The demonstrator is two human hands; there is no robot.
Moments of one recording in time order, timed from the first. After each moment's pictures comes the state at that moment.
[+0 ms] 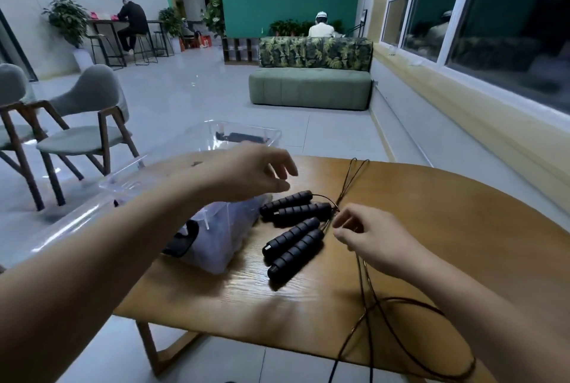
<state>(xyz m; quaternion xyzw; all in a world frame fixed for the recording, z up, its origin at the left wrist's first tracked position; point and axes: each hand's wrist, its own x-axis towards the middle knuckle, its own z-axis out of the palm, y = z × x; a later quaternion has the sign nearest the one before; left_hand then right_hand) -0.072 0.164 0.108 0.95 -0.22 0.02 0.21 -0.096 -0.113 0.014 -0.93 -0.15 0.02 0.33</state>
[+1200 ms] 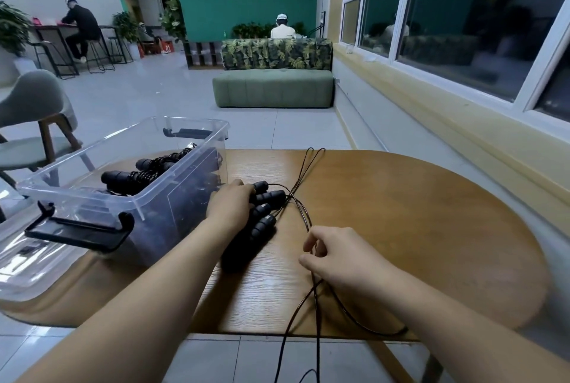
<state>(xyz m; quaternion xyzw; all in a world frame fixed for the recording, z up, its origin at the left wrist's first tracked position) 0.000 0.100 -0.059 0.99 -0.04 0.09 0.07 -0.139 -0.148 -0.031 -0.95 -0.11 0.05 0.28</state>
